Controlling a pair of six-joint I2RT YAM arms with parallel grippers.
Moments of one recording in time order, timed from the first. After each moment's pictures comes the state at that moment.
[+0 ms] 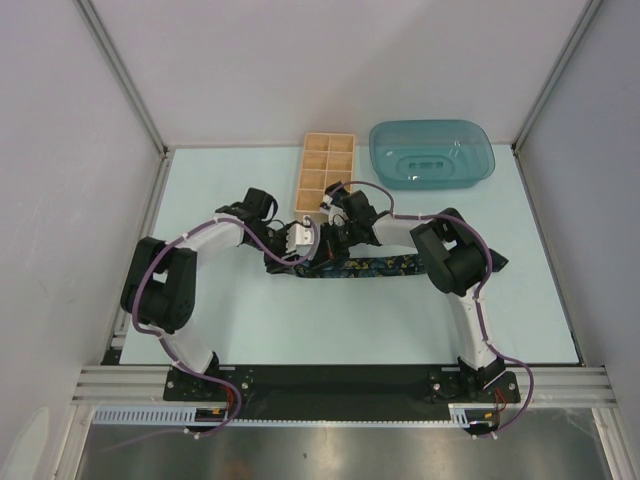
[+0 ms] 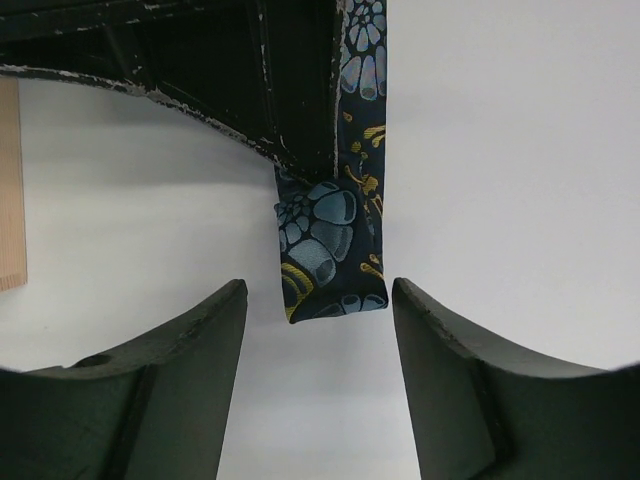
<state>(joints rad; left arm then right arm) -0.34 1.71 1.08 -0.59 0.67 1.14 0.58 2.19 1.38 -0.09 -0.77 0.48</state>
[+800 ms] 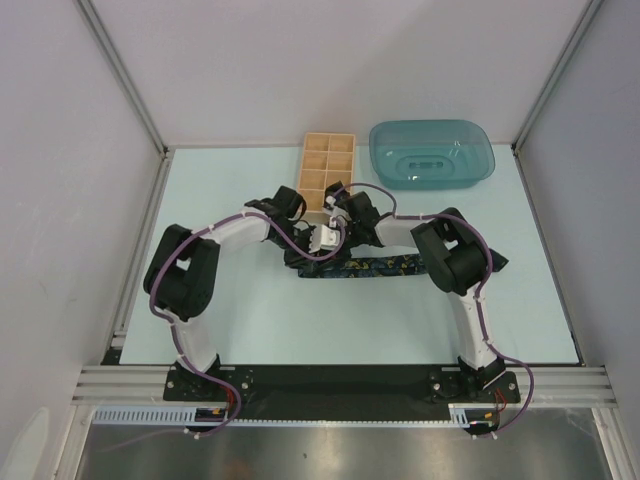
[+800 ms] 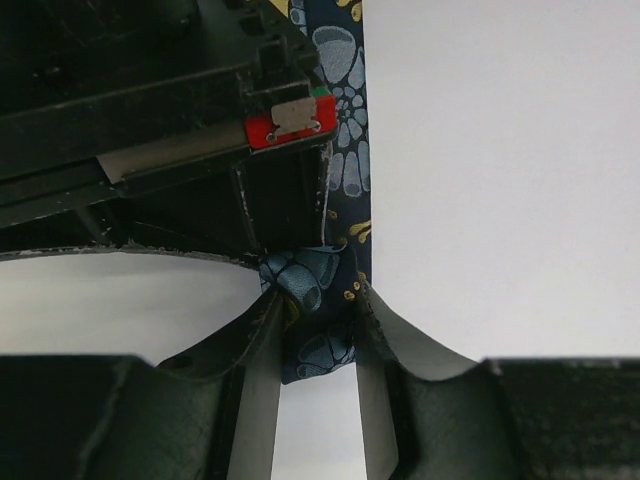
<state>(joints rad) -0.48 1.84 1.22 -0.64 0.62 1.05 0.57 2.19 1.36 -0.06 -0.80 0.52</state>
